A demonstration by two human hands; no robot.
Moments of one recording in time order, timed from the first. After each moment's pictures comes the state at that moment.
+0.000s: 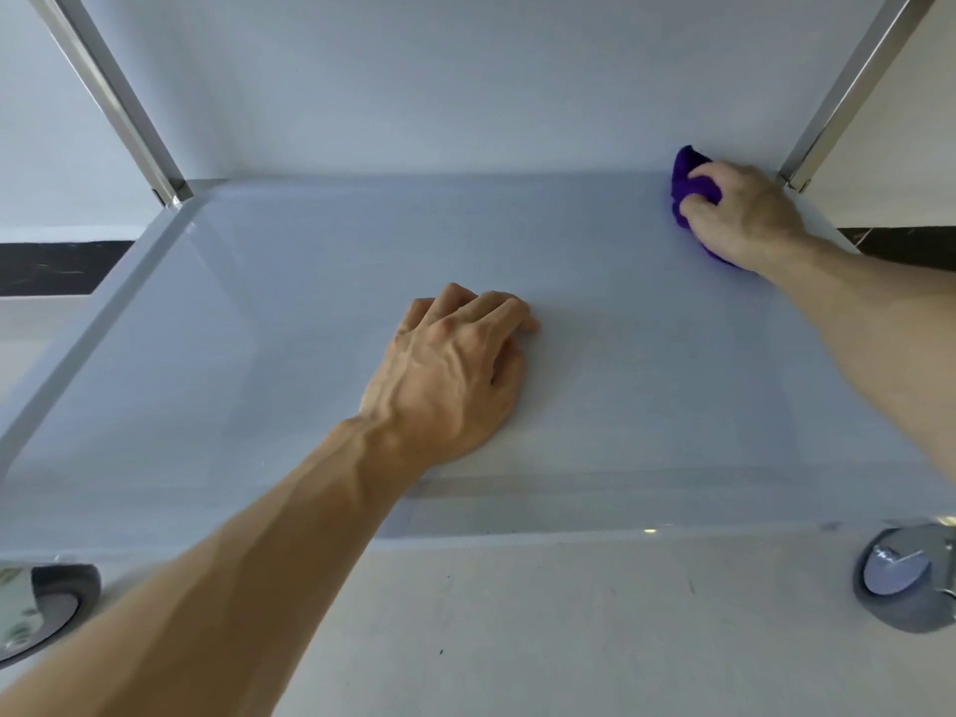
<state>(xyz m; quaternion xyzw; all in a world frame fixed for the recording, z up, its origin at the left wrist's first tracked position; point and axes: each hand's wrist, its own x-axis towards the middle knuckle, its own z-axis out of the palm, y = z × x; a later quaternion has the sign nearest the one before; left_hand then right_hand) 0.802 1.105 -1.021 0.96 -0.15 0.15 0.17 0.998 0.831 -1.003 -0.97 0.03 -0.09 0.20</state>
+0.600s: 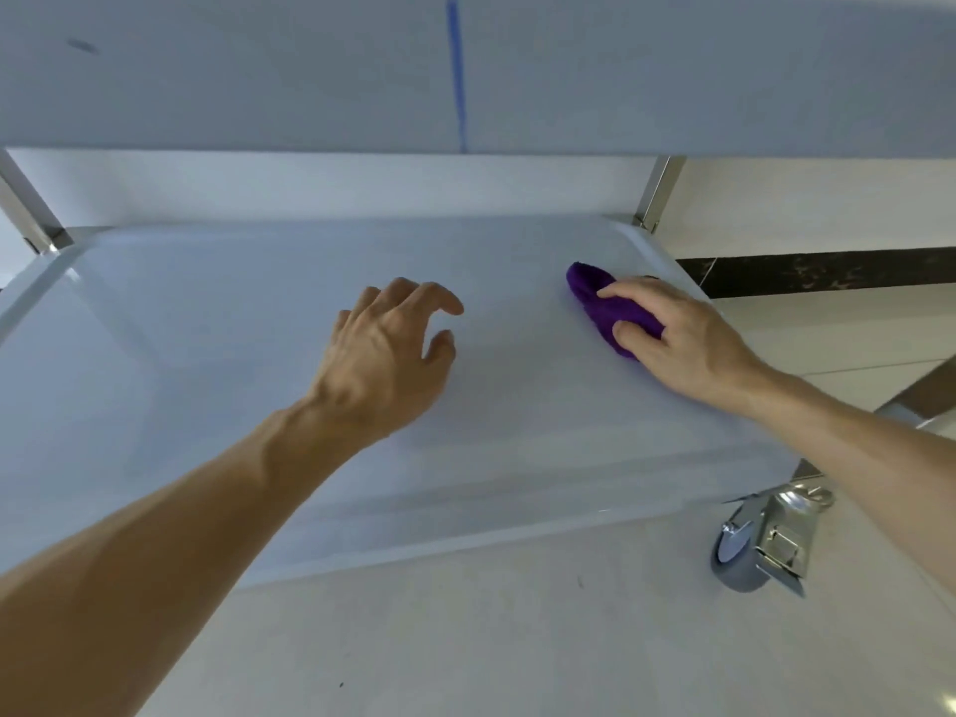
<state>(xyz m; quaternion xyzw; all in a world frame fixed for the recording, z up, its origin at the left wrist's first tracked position) 0.820 1.060 -0.989 0.96 -0.10 0.12 0.24 0.868 0.764 -1.004 -0.96 -0.15 -0.09 0.24</state>
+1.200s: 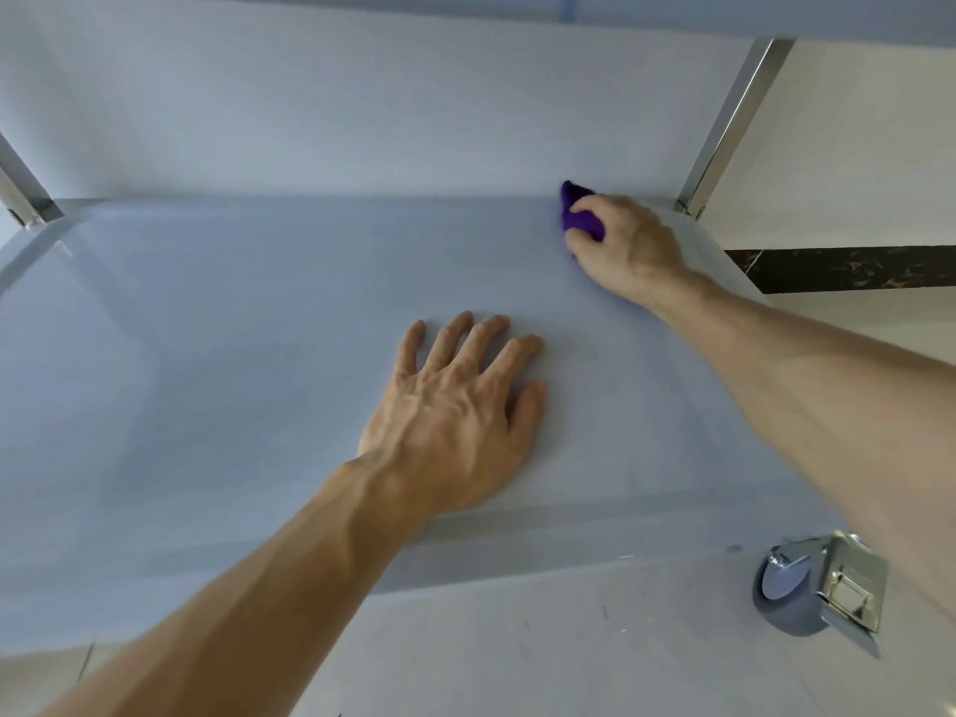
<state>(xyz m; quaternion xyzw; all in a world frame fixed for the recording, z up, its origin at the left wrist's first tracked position) 0.815 1.029 -1.026 0.98 -0.16 0.05 0.13 0.988 0.836 -1.005 -0.97 -0.05 -0.13 0.19</state>
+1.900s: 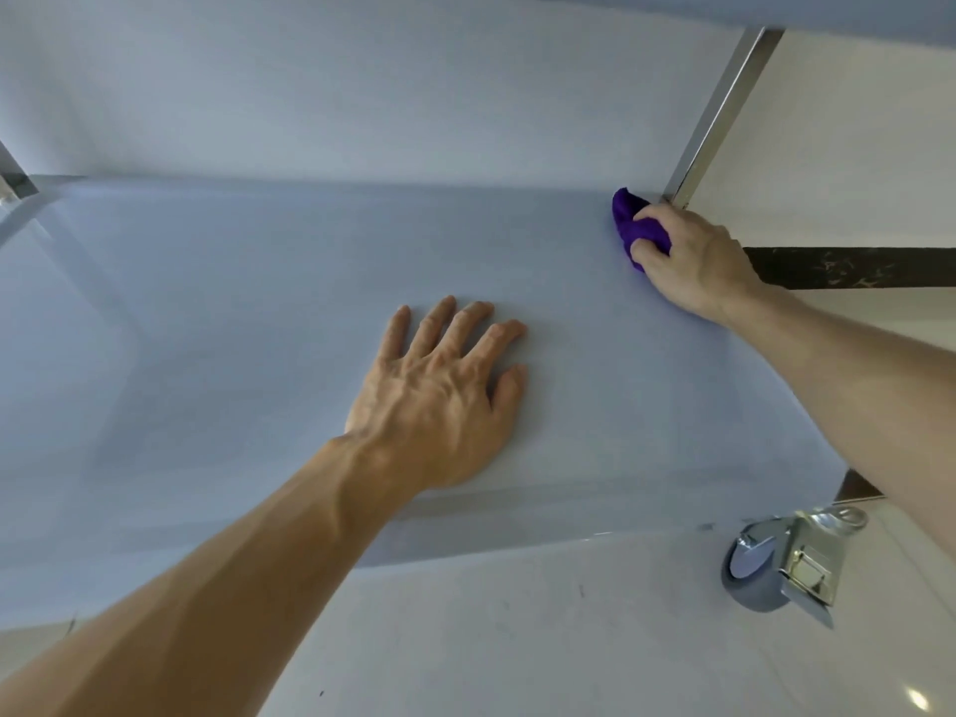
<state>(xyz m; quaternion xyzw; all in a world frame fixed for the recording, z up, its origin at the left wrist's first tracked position) 0.815 1.027 -1.025 0.98 -0.14 0.04 0.12 0.965 0.760 -1.001 -0.98 -0.04 -0.11 0.16</state>
